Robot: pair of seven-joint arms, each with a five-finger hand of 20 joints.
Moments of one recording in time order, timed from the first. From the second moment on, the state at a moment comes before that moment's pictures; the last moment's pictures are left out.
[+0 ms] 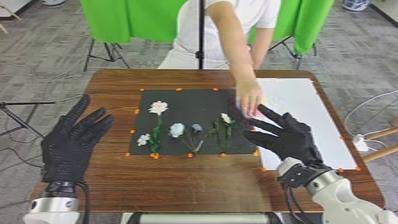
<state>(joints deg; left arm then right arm) 135.1 -64.0 -97.3 -131.2 39.6 6.5 20.8 -118.8 -86.0 102.1 -125.8 -48.3 -15.7 26.3</state>
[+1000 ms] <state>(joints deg) 135.1 -64.0 -97.0 -131.2 39.6 6.5 19.7 -117.7 -85.9 101.7 -125.1 -51.0 -19.0 26.2</state>
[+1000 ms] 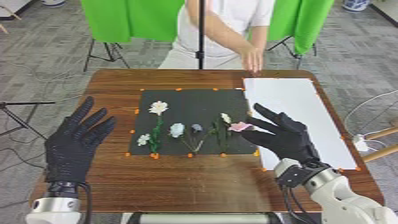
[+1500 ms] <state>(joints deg) 135.1 -63.9 -96.9 -131.2 39.5 6.5 19.5 -117.6 -85.4 101.2 -125.1 -51.4 -18.8 25.8</state>
